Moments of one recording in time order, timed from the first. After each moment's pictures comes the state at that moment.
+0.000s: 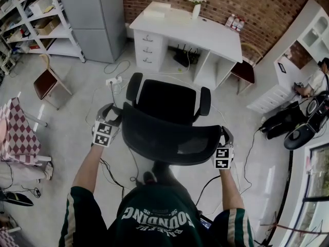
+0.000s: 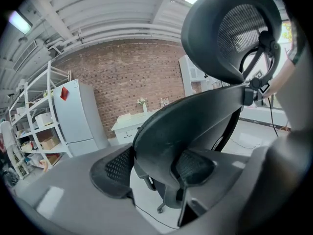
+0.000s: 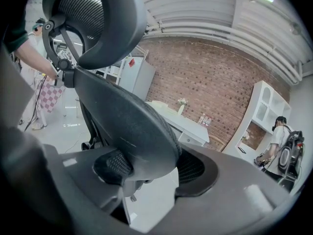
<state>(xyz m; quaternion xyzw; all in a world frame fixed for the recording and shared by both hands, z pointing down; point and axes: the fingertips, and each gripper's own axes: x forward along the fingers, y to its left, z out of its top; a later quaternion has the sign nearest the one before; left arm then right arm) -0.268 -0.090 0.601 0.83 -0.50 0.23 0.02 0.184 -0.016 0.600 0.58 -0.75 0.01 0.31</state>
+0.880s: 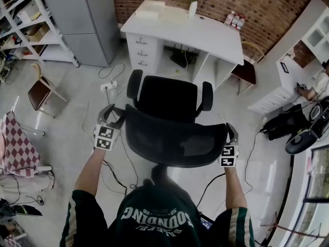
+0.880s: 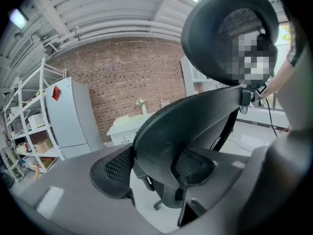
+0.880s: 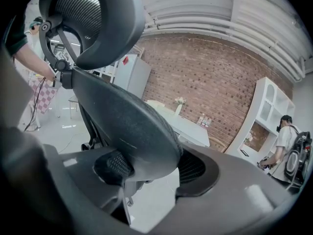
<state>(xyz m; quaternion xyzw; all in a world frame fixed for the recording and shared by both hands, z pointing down) -0.224 -0.213 0.599 0.84 -0.50 0.22 0.02 0.234 -0.144 0.605 0.59 -0.75 0.02 0.31</state>
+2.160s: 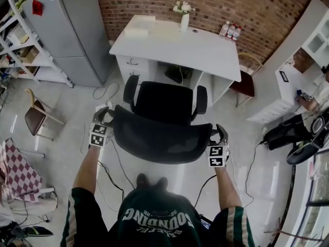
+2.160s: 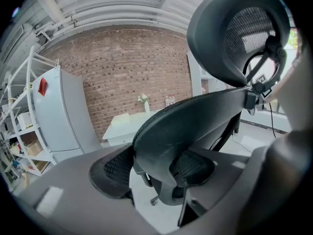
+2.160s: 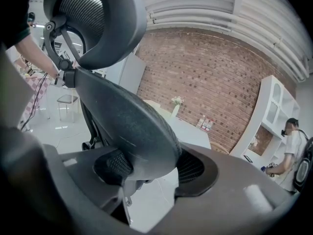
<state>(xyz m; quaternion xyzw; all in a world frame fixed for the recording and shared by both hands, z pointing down) -0.212 -0.426 0.604 0.84 -0.48 0.24 0.05 0.237 -0.332 0.602 0.60 -0.74 0.02 0.31</state>
